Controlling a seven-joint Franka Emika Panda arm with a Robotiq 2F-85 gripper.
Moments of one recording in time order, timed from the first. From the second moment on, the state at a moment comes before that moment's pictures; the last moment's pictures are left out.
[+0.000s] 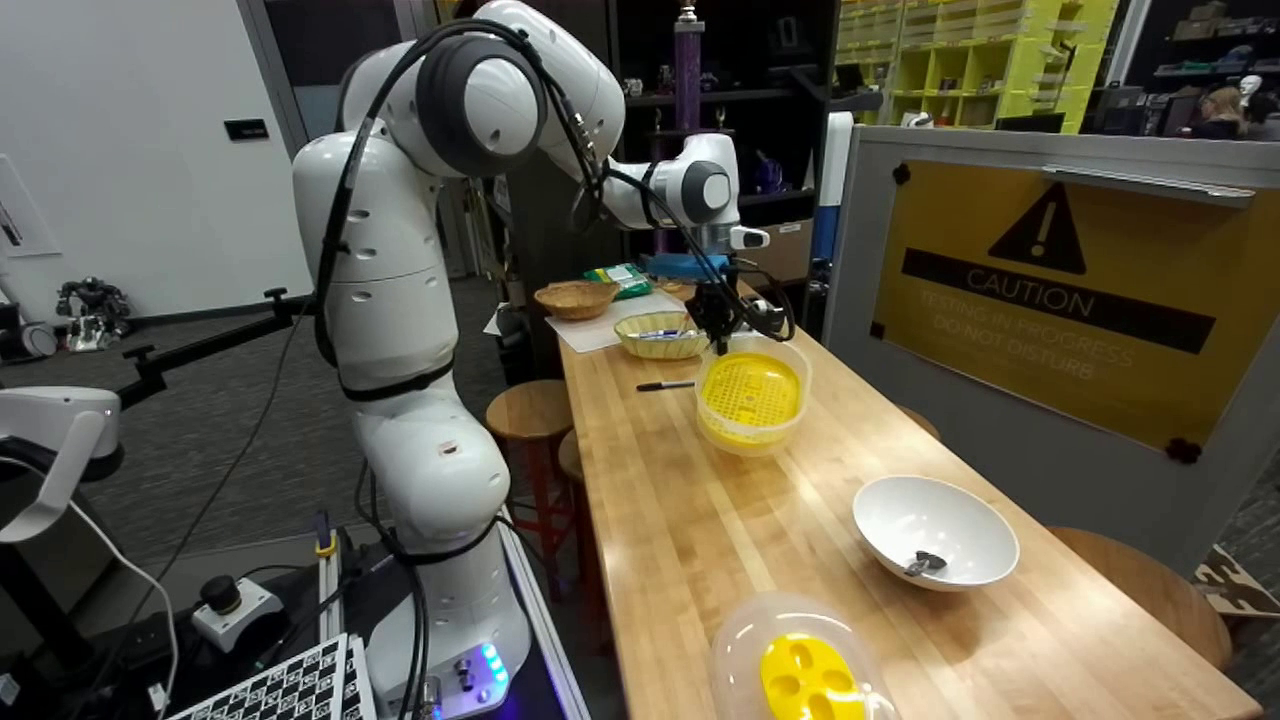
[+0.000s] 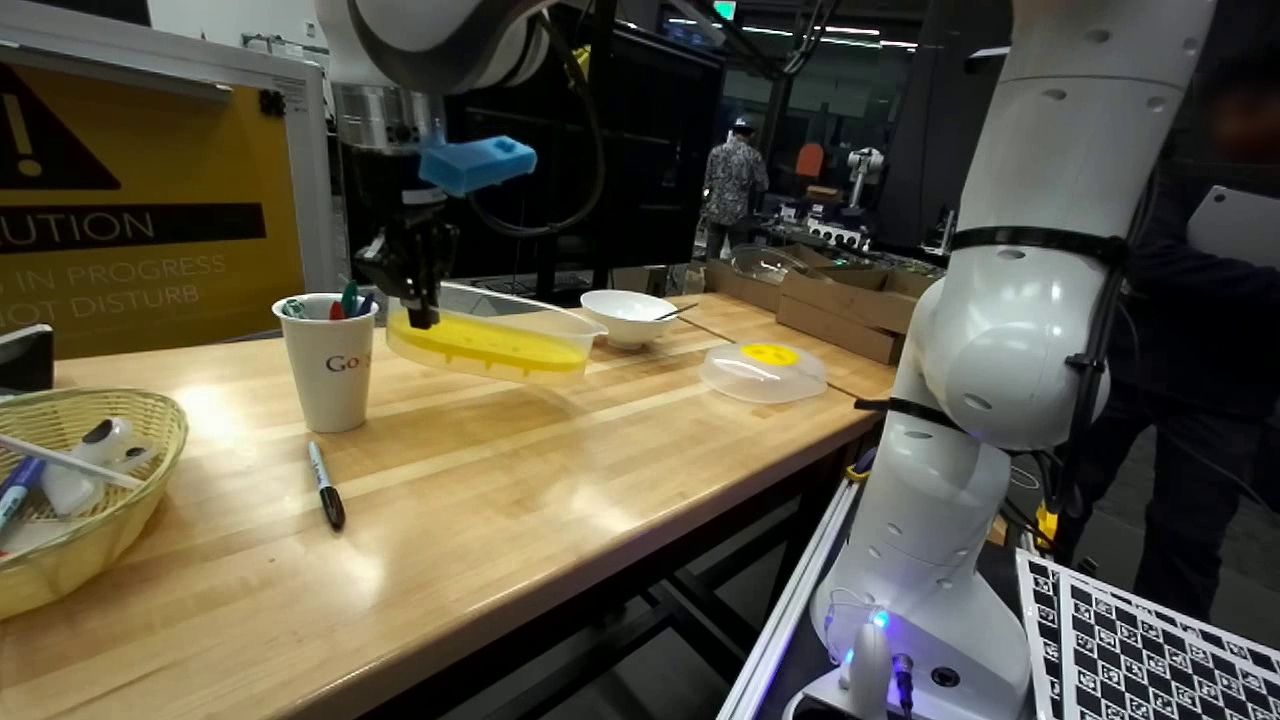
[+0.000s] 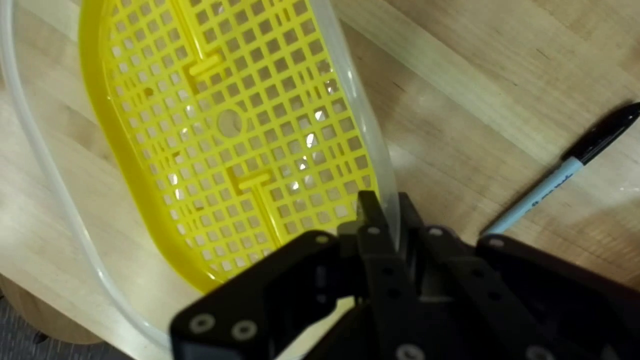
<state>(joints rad) 0.17 0.02 0.19 -2.08 -0.15 2.06 0.14</state>
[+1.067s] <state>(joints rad) 0.14 0.14 0.13 -1.90 -0.15 1.99 0.17</state>
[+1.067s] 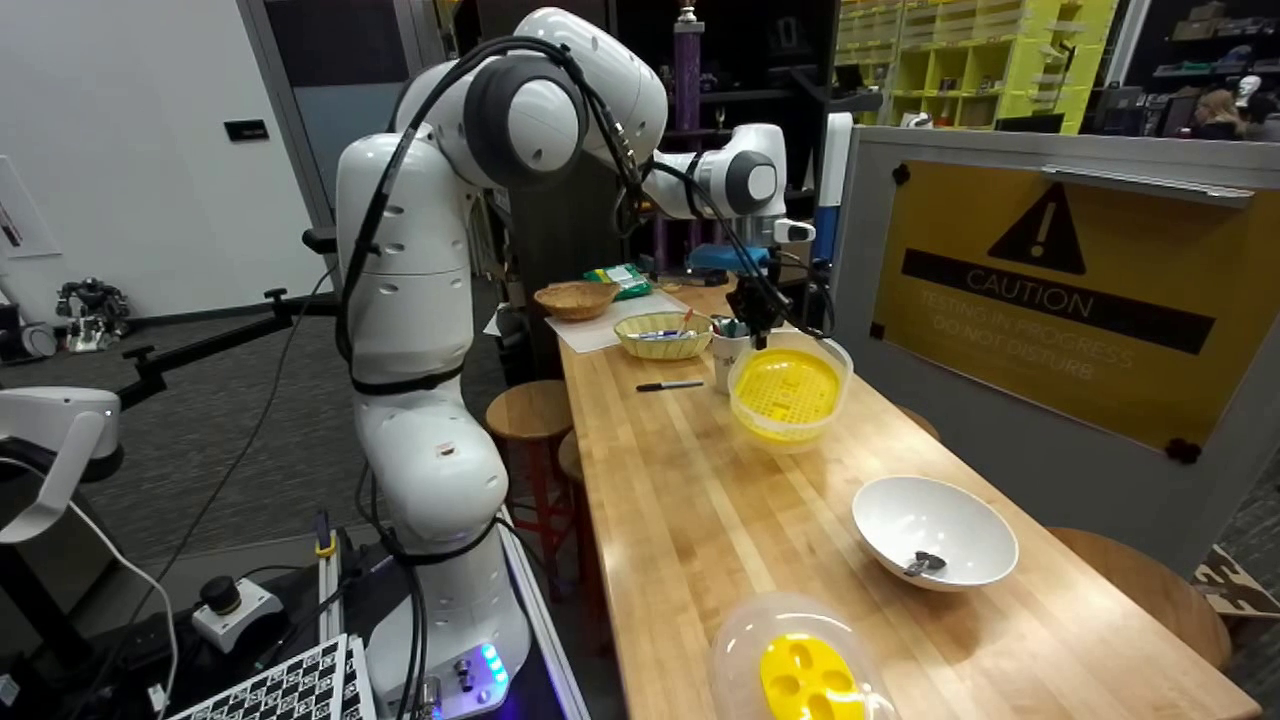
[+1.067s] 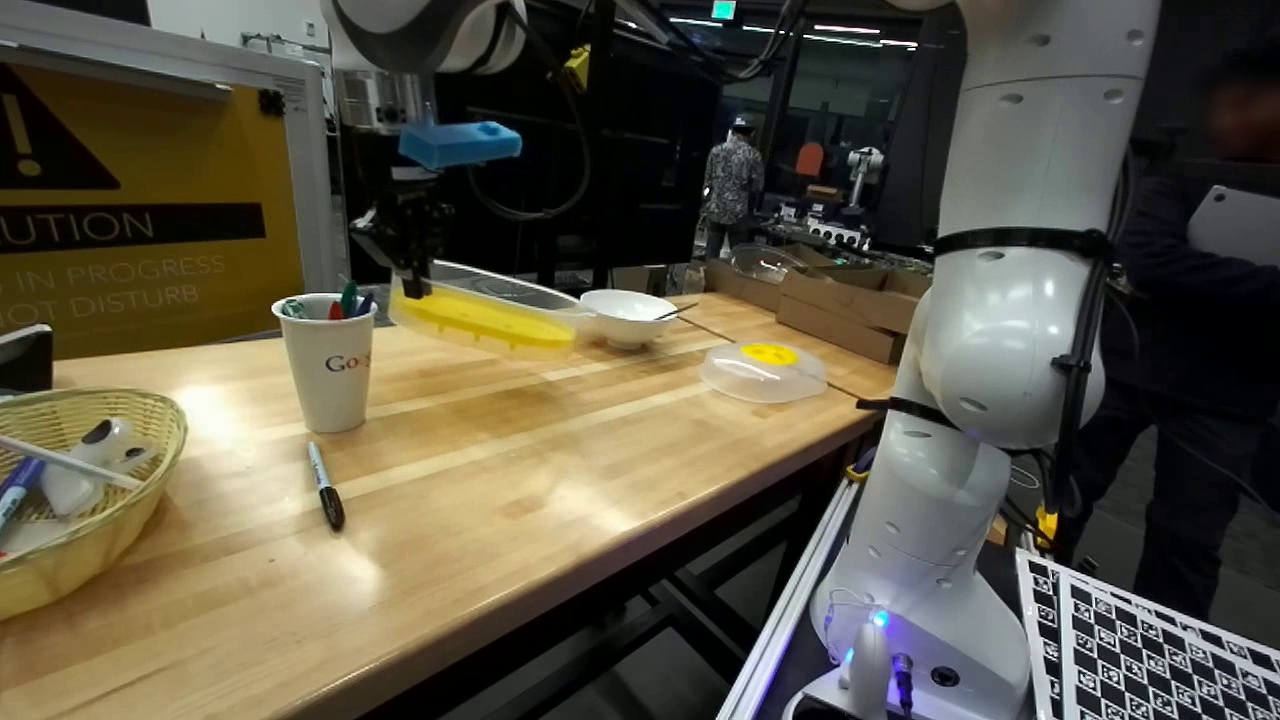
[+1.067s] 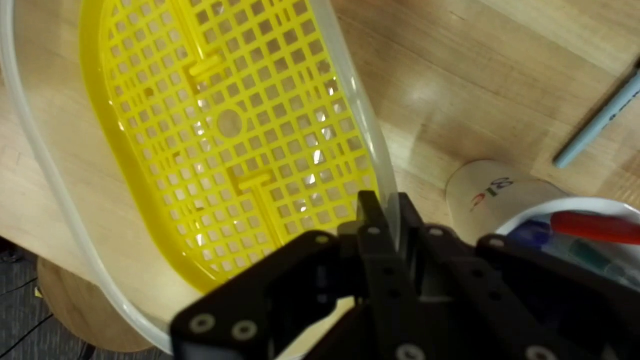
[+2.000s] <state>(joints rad) 0.15 0.34 0.12 -1.67 -0.15 1.91 0.20</state>
